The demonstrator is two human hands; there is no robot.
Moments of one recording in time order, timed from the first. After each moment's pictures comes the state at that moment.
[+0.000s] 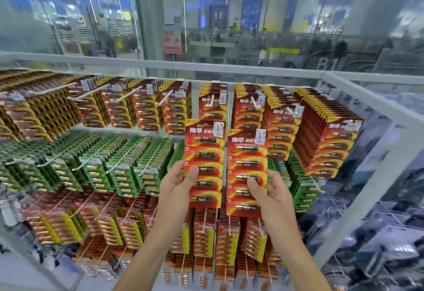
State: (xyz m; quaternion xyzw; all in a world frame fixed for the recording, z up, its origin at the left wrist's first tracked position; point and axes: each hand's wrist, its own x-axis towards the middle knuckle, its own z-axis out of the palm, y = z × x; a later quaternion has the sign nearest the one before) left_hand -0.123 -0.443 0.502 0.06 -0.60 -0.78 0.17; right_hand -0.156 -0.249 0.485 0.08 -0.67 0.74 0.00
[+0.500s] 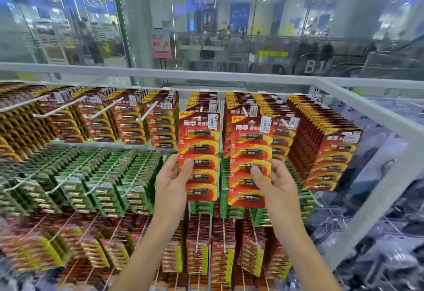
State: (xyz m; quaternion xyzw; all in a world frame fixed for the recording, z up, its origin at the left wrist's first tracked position) left_hand -0.185 -0.446 0.518 0.06 -0.62 -0.76 0.20; right_hand -0.206 -0.244 0.516 0.08 -0.64 0.76 0.06
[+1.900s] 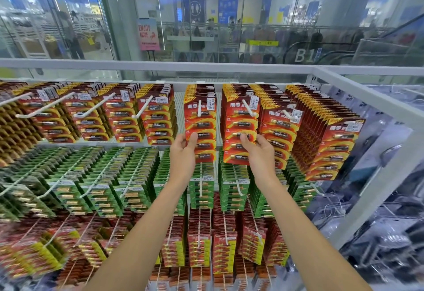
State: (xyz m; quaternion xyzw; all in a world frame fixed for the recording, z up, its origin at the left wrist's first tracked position) left_hand -0.289 -0.458 0.501 0.08 -0.66 -0.72 0.19; right_hand -0.297 -0.284 0.520 -0.05 -0.66 0.74 0.06
